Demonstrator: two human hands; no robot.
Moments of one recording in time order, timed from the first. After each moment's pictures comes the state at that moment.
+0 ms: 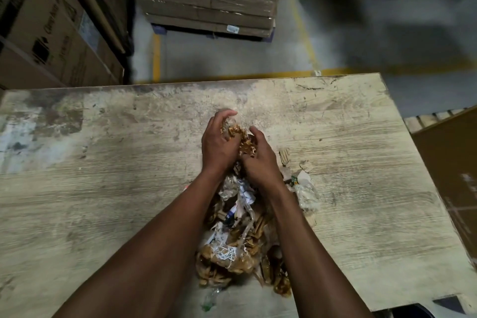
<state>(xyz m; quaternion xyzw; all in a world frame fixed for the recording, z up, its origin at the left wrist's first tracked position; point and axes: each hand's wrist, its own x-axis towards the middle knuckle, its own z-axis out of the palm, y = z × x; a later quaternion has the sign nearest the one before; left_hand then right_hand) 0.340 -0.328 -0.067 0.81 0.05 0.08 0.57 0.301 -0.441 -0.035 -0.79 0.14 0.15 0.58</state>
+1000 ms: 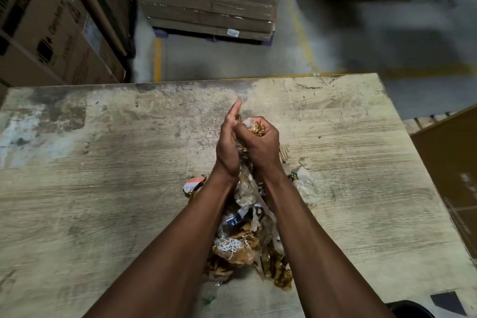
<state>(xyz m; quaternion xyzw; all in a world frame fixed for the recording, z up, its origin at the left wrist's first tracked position) 0.316 -0.356 -0.031 0.59 0.08 -0.03 0.80 0.318 -0.436 -0.034 -0.64 0.14 0.01 0.75</state>
